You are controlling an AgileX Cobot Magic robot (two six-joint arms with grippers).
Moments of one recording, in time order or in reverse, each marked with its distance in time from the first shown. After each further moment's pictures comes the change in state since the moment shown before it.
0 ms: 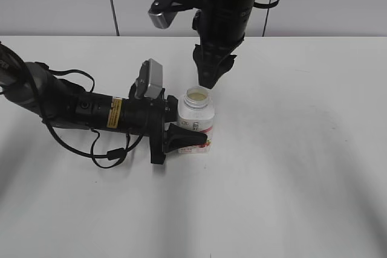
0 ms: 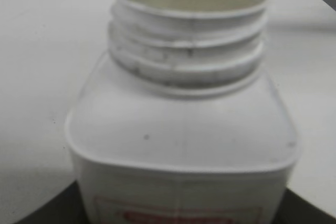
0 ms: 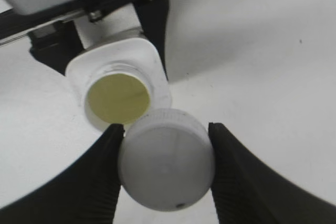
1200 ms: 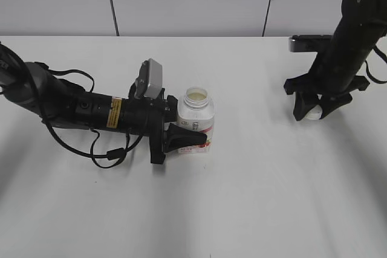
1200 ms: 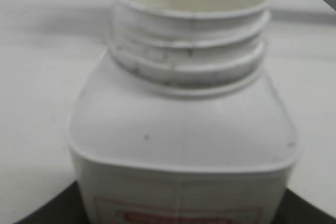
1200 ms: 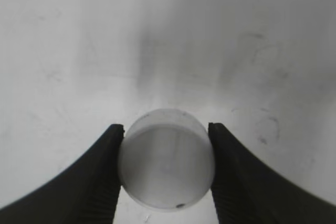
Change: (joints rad) left arm 0.001 0.000 0.000 0.000 0.000 0.000; right arm -0.460 -0.009 0.447 0.075 -0.323 0.626
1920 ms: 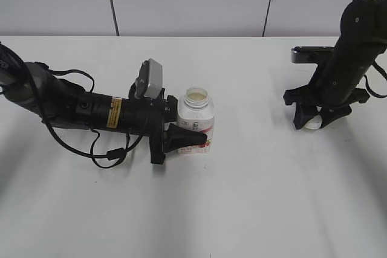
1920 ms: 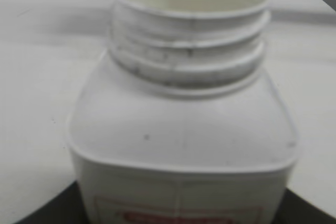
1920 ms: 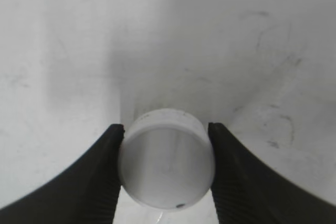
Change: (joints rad) left arm 0.000 0.000 0.000 0.000 0.000 0.000; right arm 0.000 0.000 0.106 -0.012 -0.131 0.059
